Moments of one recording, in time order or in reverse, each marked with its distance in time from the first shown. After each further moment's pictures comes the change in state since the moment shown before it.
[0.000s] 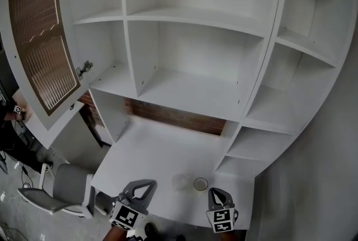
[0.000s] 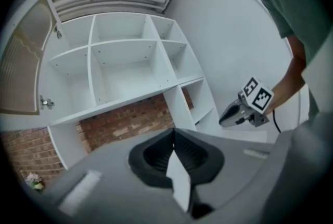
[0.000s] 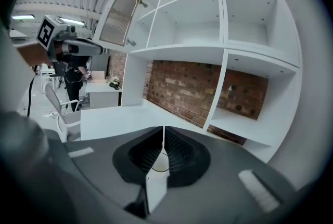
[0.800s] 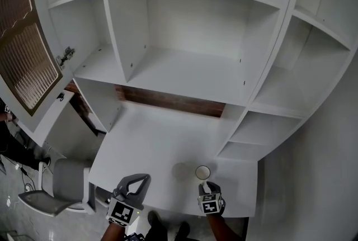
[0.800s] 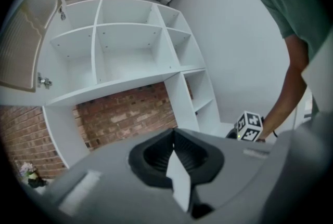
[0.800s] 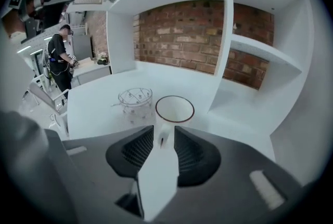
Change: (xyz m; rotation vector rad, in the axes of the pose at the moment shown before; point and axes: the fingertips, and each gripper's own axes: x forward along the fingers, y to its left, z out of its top) left arm 0.016 0.018 -0.064 -0.052 0.067 -0.040; right arm 0.112 0.036 -0.174 0.195 0.346 -0.006
